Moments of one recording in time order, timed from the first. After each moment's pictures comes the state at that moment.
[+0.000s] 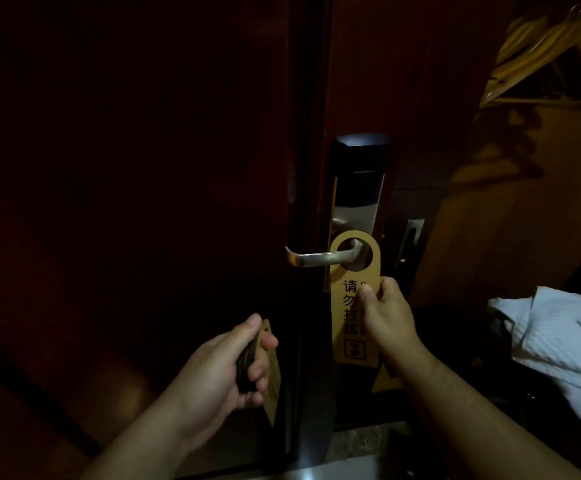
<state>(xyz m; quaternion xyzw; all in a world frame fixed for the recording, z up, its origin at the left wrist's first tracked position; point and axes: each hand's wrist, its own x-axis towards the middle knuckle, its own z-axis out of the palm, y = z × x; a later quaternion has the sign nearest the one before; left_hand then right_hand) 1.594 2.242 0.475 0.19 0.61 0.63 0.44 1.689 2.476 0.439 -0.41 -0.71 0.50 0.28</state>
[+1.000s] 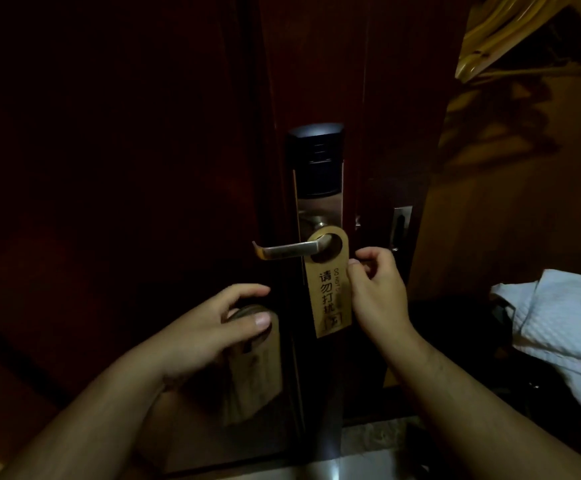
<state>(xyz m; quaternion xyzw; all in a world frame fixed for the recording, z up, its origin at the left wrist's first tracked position) 1.593 2.276 0.505 0.36 0.75 0.43 0.37 1.720 2.490 0.462 -0.33 -0.68 0.54 0.36</state>
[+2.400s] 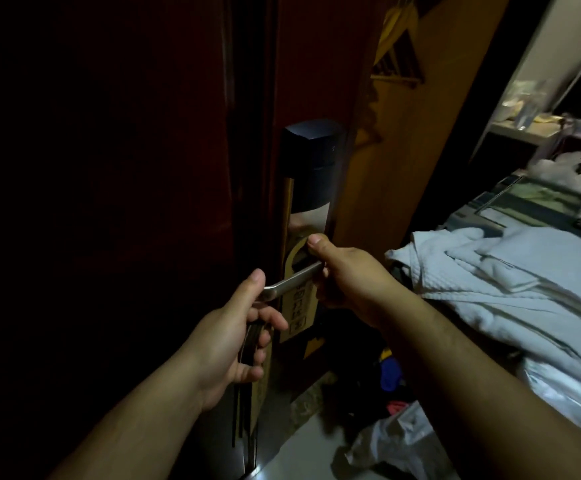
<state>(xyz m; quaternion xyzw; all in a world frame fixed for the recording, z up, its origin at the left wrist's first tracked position) 1.500 2.347 0.479 0.32 0.59 0.47 0.57 1.654 2.478 0.496 -0.46 -0.63 0.57 0.26</state>
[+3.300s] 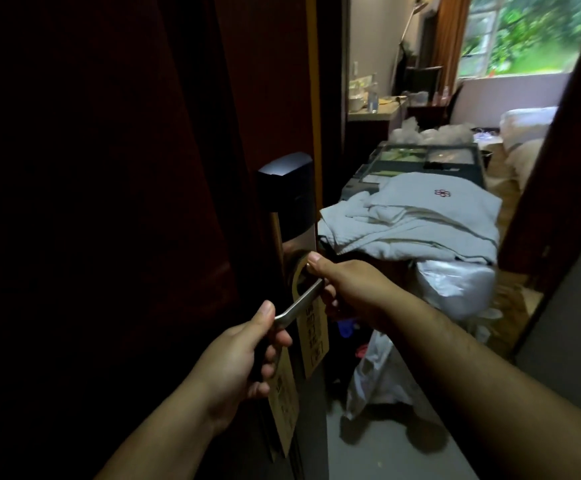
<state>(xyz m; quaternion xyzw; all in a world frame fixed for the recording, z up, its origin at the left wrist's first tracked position) 1.548 2.248 0.490 0.48 0.54 0.35 0.60 1.751 2.320 0.490 -0.53 -0.50 0.56 0.40</state>
